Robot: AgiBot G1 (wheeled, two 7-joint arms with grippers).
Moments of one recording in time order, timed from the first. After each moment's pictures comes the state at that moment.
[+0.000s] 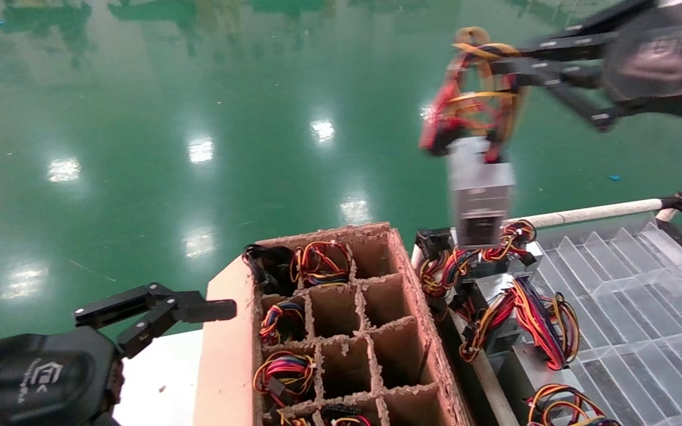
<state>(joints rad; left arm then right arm) -1.08 0.60 0.31 -1.28 0.71 1.48 -0.17 1.77 -0.66 -0.37 1.09 -1.34 -1.33 0.05</state>
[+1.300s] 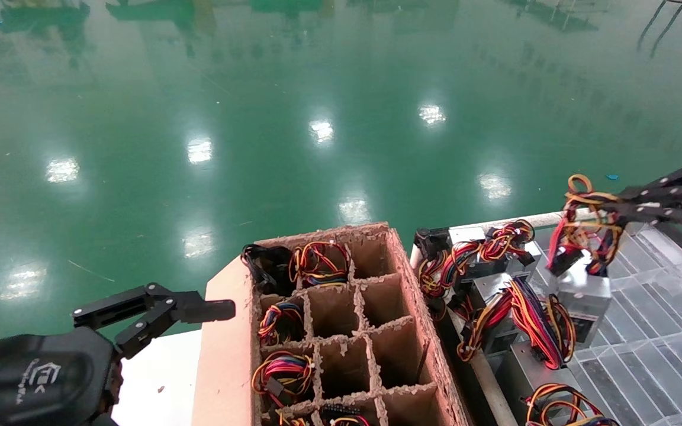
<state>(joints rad) -1.08 0.60 0.31 -1.28 0.71 1.48 -0.17 1.78 -0.55 -0.46 0.76 -1.52 -1.46 -0.22</state>
